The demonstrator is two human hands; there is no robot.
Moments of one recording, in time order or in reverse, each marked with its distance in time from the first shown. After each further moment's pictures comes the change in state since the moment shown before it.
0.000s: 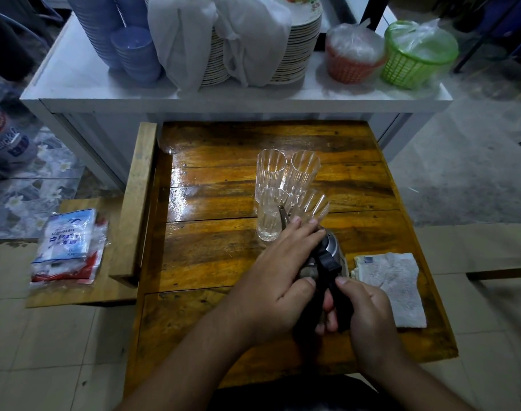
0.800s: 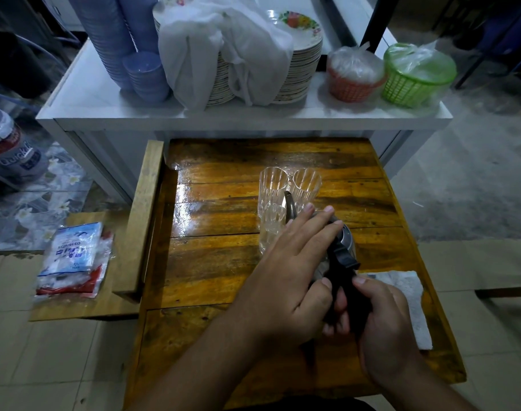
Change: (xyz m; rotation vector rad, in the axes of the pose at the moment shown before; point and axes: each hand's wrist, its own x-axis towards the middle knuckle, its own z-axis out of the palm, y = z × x) left_hand 0.020 0.023 -0.012 0.122 0.164 0.195; right_hand 0.006 -0.033 0.002 0.078 0.011 -0.078
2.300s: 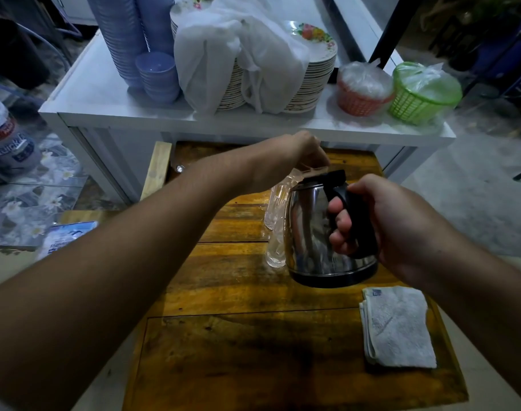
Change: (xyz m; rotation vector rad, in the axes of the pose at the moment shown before) left_hand 0.146 -0.072 -0.108 -0.145 -0.321 -0.144; right_hand 0.066 -0.123 0.057 -0.244 -0.113 0.230
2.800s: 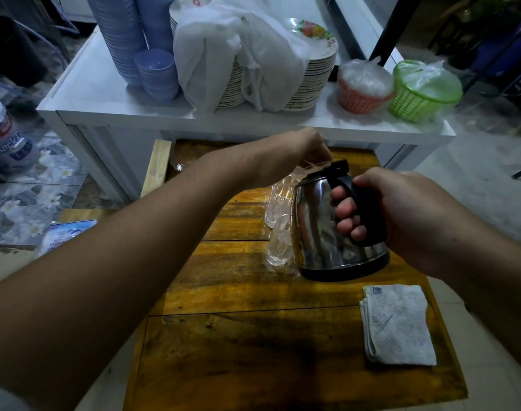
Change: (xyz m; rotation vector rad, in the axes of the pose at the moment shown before) left_hand 0.010 -0.004 0.000 0.015 -0.013 0.035; right_hand -0.001 -0.011 -0.005 0.001 -0.027 -0.020
